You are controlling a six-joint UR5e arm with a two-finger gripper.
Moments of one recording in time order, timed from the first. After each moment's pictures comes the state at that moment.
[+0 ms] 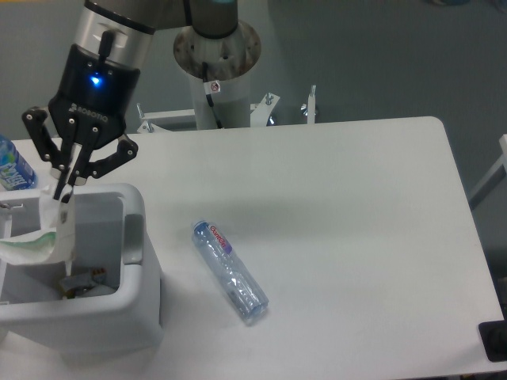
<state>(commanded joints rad) 2.18 -1.66 -1.51 -0.89 1.04 0.03</state>
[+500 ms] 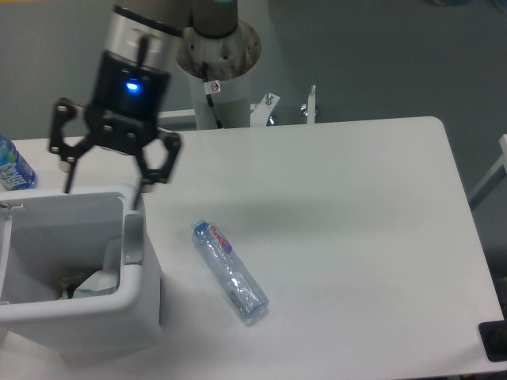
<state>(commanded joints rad) 2.38 -1.75 -1.50 -0.89 1.07 0.03</state>
